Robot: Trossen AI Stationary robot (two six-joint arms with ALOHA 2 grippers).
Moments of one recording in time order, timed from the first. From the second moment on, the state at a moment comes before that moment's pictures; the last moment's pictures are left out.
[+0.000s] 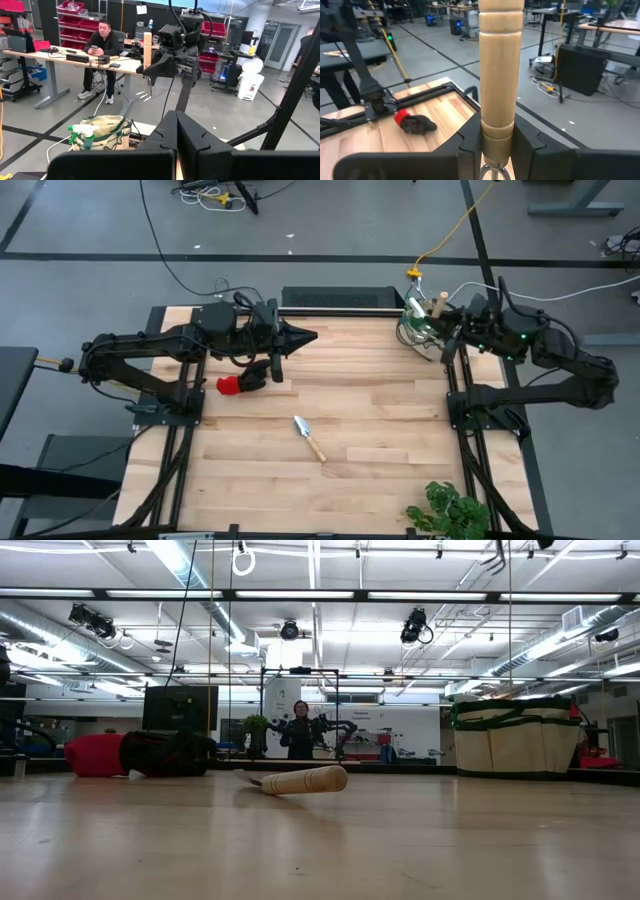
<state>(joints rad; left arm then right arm) 0.04 1.25 1.34 -0.06 -0.12 -0.14 -0.16 0.68 1.12 -0.64 0.39 0.12</state>
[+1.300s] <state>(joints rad) 0.04 1.25 1.34 -0.01 -0.12 -0.14 -0.31 0.61 0.92 -0.38 0.19 0.03</state>
